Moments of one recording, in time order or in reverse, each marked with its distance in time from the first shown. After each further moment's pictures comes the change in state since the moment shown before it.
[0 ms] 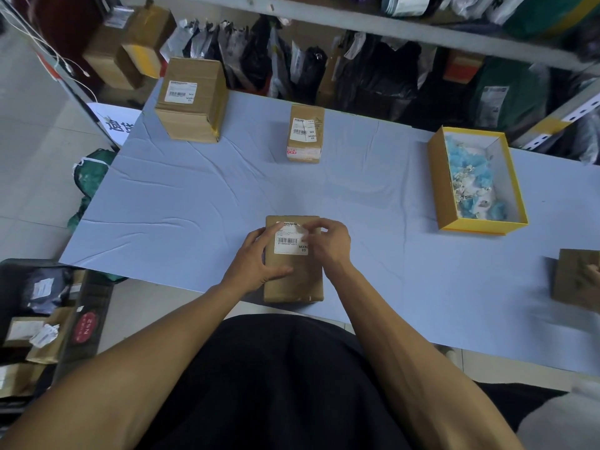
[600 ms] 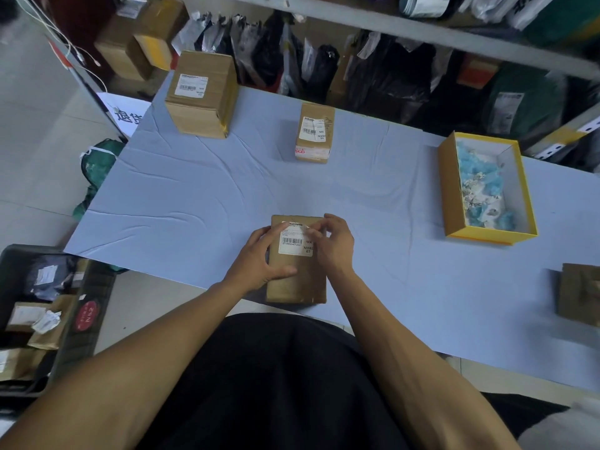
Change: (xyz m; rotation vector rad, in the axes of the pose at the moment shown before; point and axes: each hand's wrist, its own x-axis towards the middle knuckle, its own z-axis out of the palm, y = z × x) left_hand 0.000 0.000 -0.002 -0.026 -0.015 -0.005; right_hand 0.004 0.010 0.006 -0.061 0.039 -0.126
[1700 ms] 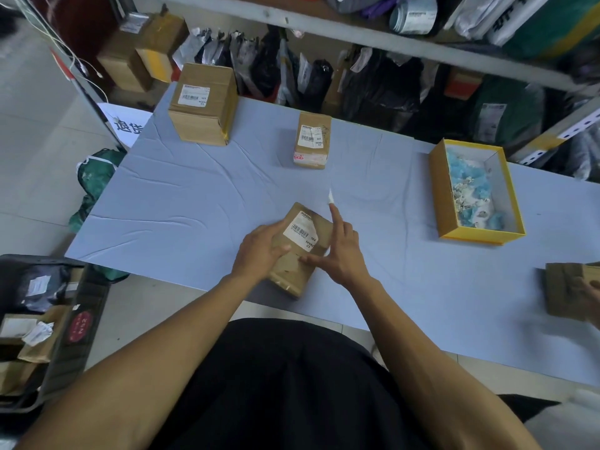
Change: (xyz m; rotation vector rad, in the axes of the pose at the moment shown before) left_hand 0.004 0.026 -0.011 0.071 0.144 -0.053; right_hand -0.015 0.008 -0.028 -0.457 -0.183 -0.246
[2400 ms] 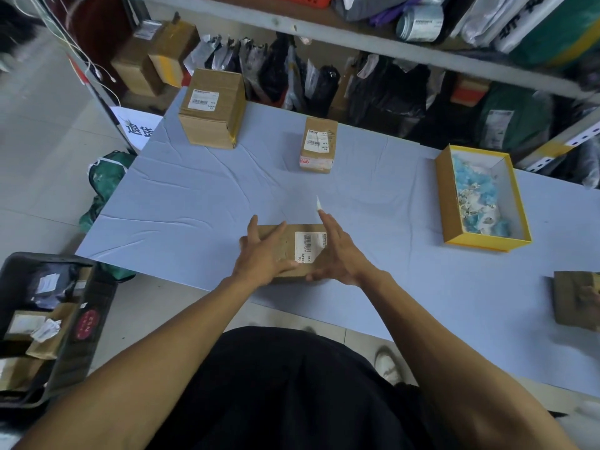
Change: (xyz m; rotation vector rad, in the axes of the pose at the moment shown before) left_hand -0.013 0.010 -0.007 0.249 -0.101 -0.151; right_hand 0.009 0.003 -0.010 -0.036 -0.311 -0.089
